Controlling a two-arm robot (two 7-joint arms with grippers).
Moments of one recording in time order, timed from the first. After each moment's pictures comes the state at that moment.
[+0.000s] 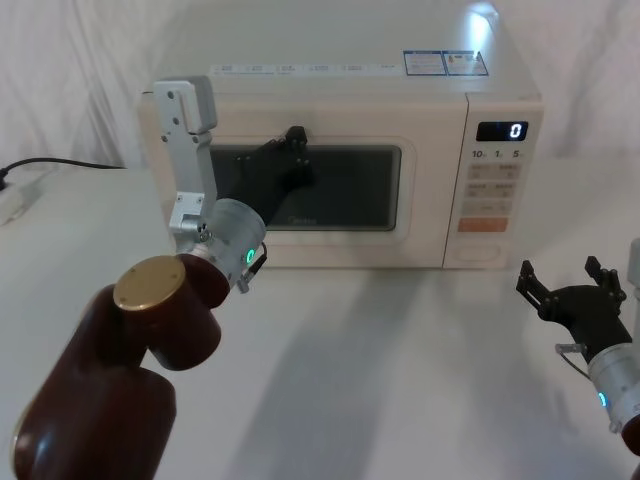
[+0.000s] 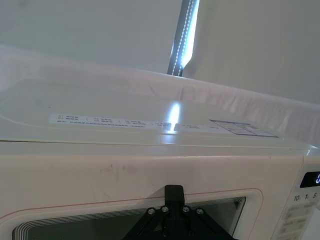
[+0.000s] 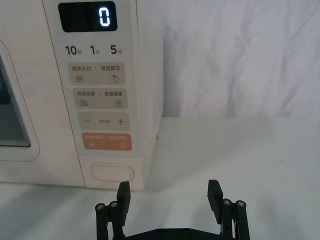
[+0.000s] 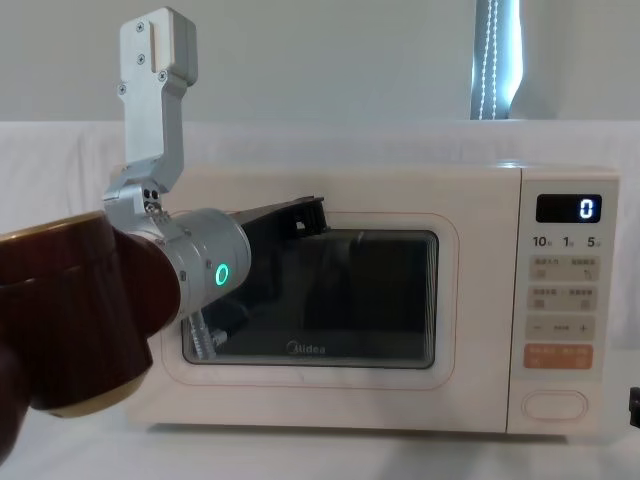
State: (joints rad) left arm -0.50 0.02 0.27 -1.27 -0.36 0.08 -0.17; right arm 0.11 0.07 -0.01 -1.40 0.10 -0.06 0.09
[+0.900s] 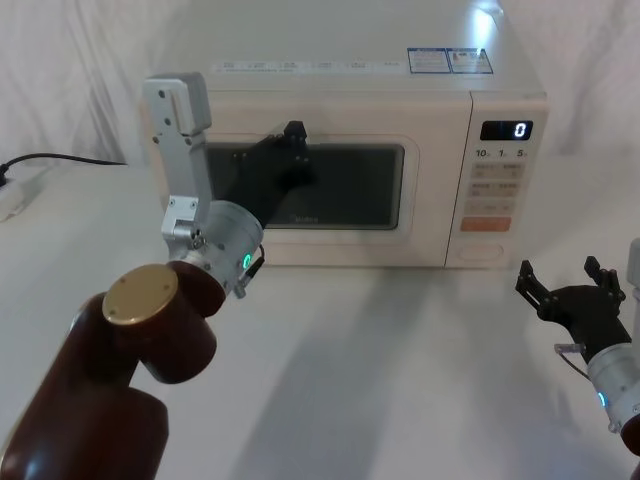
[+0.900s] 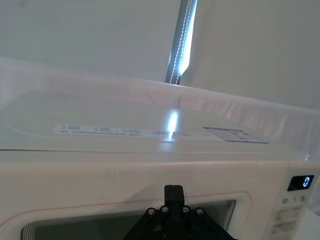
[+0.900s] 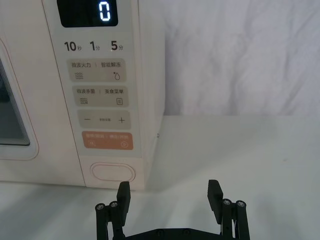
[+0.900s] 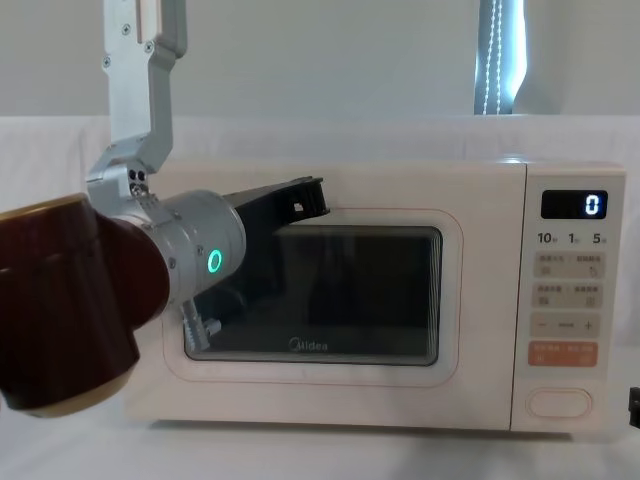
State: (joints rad) left arm -0.44 0.04 0.27 -1.39 -0.35 0.10 -0.15; right arm 0.11 0.07 -0.01 -1.40 0.10 -0.06 0.09
